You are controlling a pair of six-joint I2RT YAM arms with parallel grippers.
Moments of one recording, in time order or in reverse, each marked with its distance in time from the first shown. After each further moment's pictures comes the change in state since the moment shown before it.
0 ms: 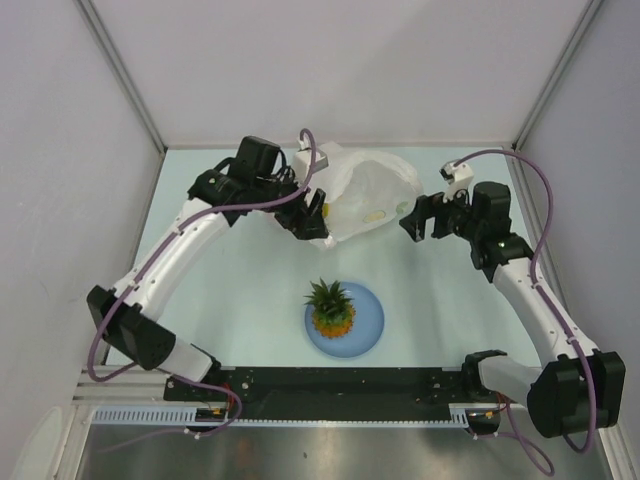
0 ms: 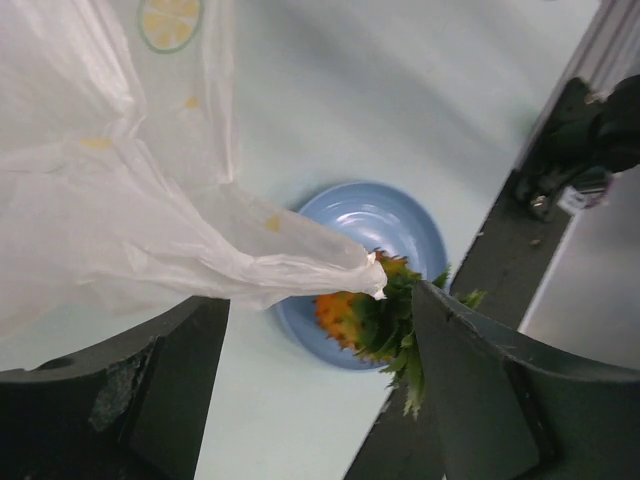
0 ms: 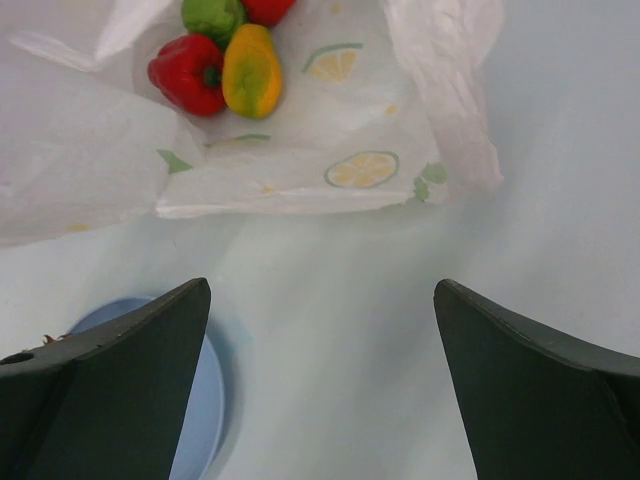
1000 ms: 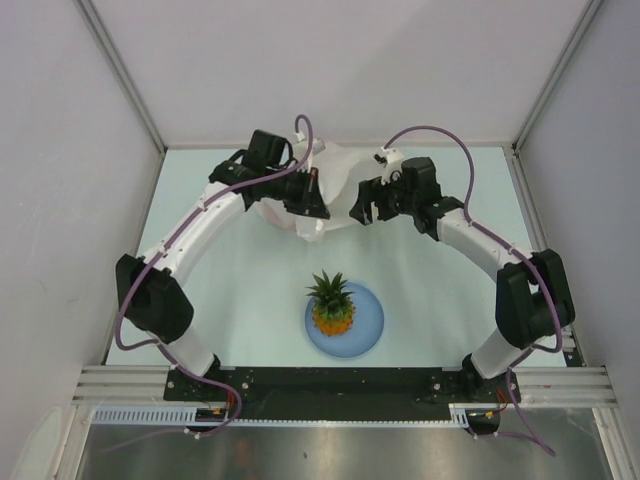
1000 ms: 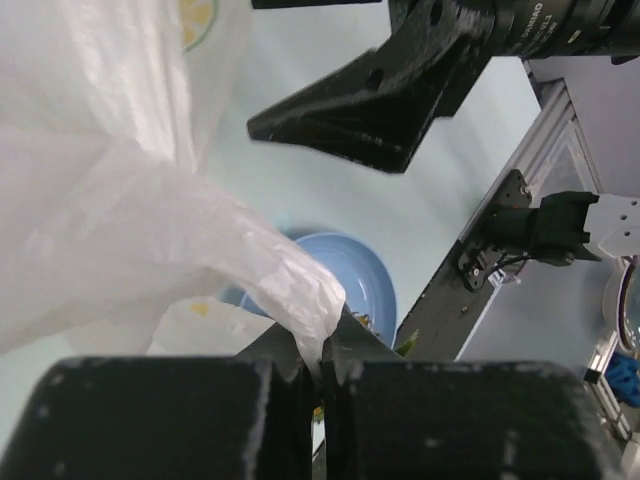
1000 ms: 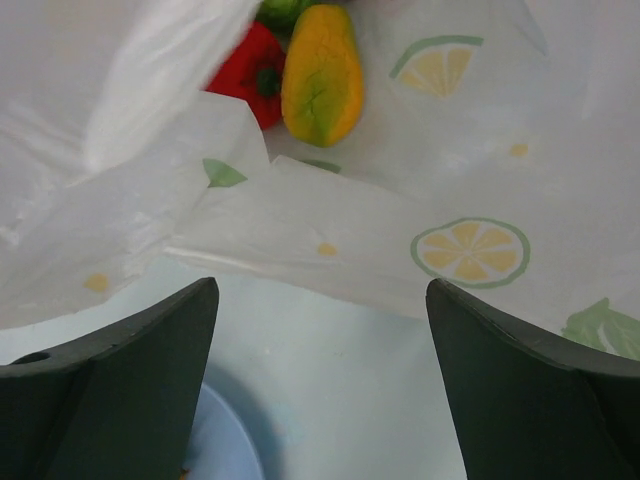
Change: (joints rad) left arm 0.048 0.202 0.034 0.159 0.108 -0.330; right arm 0.255 0.486 0.290 0.085 0.068 0.082
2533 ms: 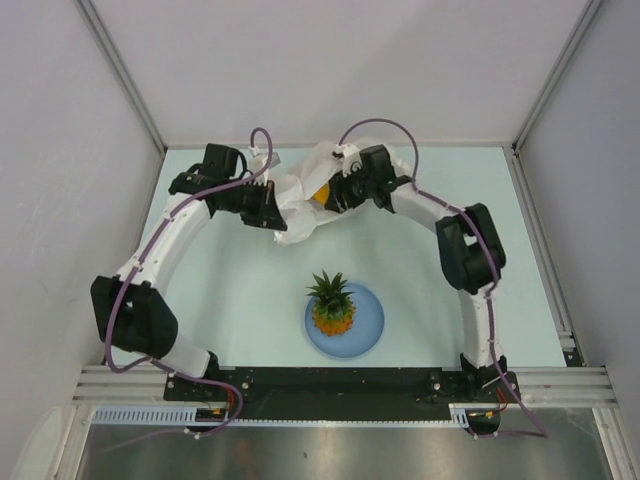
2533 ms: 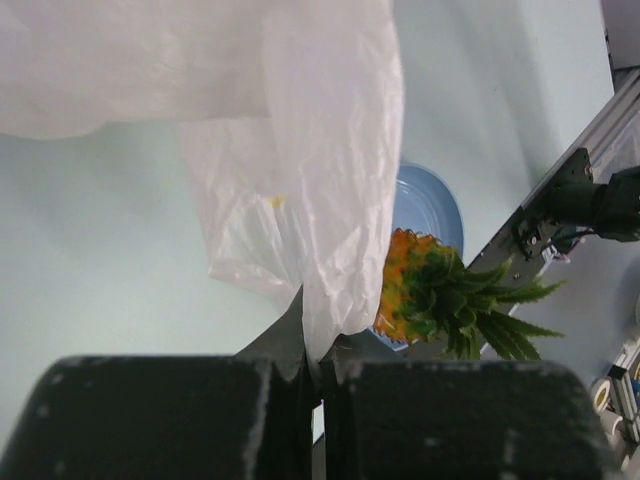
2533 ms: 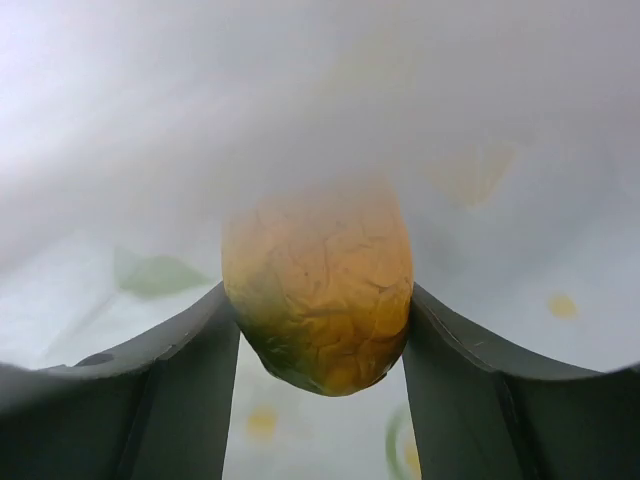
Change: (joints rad) left arm 0.254 -0.164 -0.220 -0.130 0.034 0.193; right arm 0.060 0.577 0.483 -0.011 -0.052 -0.143
